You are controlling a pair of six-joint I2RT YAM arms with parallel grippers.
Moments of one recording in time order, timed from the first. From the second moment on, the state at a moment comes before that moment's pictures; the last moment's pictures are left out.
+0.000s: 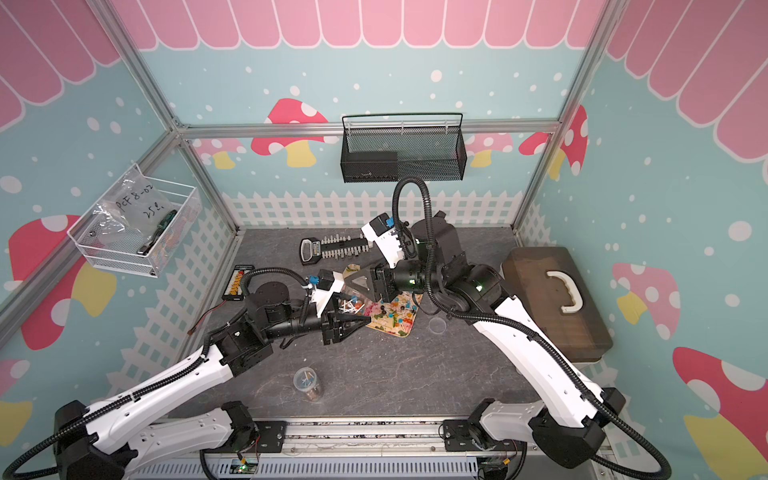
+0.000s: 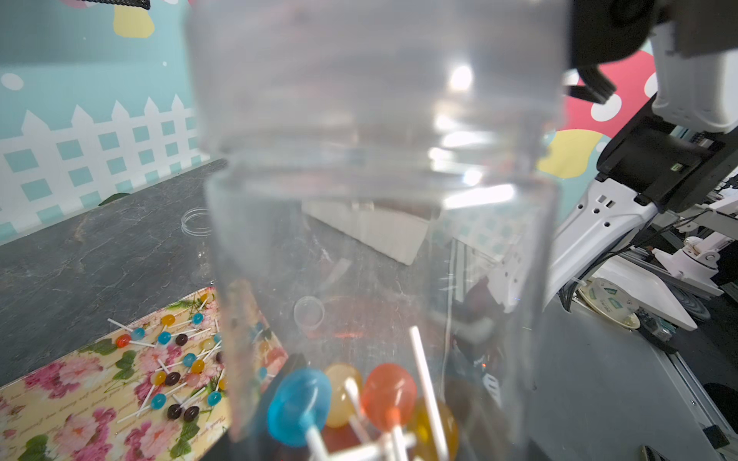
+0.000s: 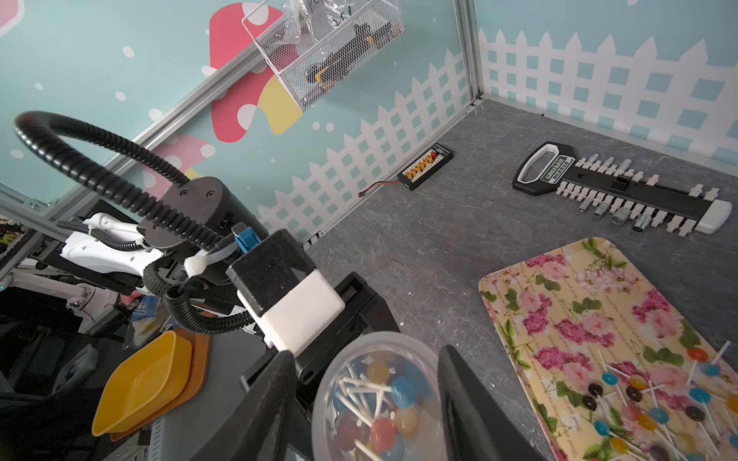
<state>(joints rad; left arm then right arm) -0.77 1.04 0.84 0.04 0.51 -0.19 0.72 1.27 1.60 -0.75 -0.50 0.26</state>
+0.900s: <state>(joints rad) -0.77 1.04 0.84 0.04 0.51 -0.18 0.72 1.27 1.60 -0.77 -0.49 0.18</state>
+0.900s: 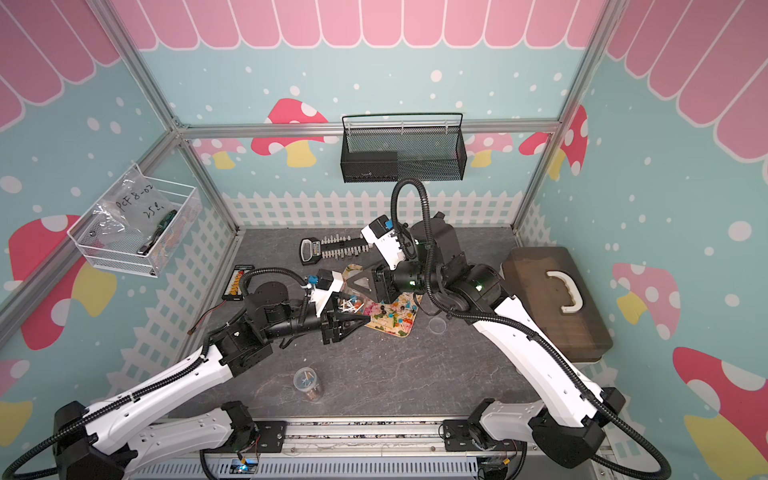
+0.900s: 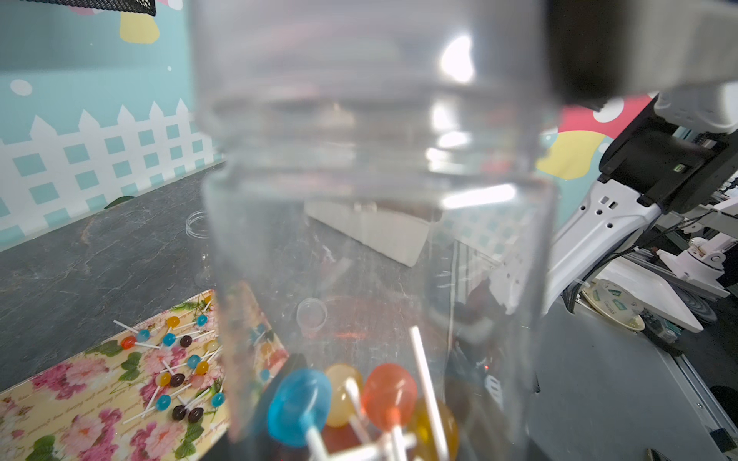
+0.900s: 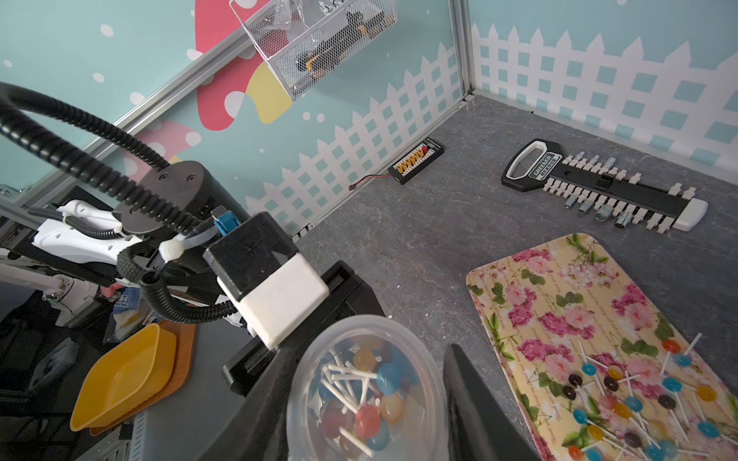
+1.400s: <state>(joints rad) -0.77 1.01 0.84 0.14 0.62 -0.18 0.68 1.26 1.62 -0.70 -0.81 -0.25</state>
